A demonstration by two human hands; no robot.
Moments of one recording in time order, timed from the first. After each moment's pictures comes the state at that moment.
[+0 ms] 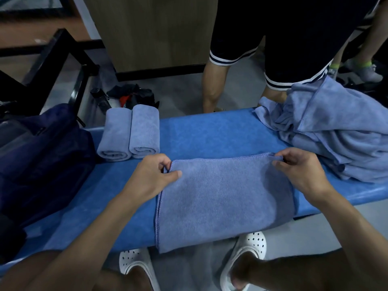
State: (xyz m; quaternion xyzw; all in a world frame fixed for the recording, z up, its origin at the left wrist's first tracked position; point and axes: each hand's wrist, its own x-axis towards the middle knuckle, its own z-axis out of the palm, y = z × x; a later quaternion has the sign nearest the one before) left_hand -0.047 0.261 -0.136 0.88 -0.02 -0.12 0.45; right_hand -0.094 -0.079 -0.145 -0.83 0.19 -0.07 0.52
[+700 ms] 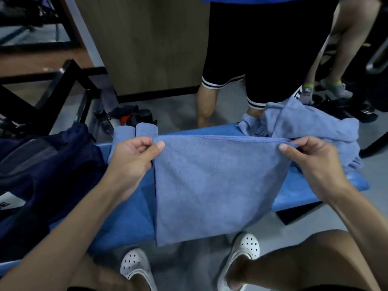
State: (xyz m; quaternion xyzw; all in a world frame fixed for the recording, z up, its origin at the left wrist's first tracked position) left_hand -0.079 0.268 -0.037 0.68 -0.02 -0.08 0.73; right_hand -0.145 -0.081 -0.046 -0.73 0.13 -0.19 0.65
